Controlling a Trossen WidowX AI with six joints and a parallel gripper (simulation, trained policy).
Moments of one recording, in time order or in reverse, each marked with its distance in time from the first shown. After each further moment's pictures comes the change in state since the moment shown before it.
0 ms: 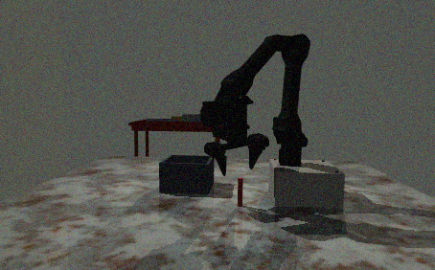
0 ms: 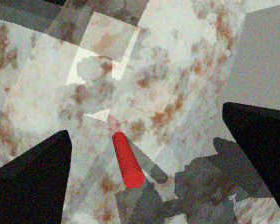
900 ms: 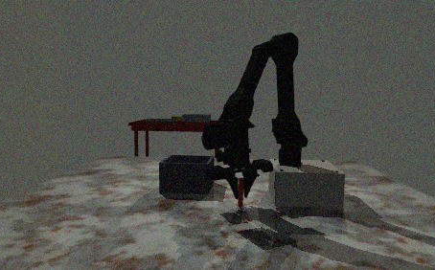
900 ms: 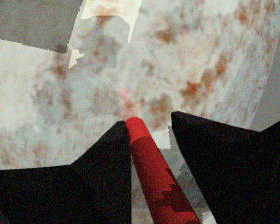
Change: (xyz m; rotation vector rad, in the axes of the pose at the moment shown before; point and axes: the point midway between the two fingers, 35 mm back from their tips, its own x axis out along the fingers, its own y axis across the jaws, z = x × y) arm 0.064 0.011 -0.035 0.097 0.151 0.044
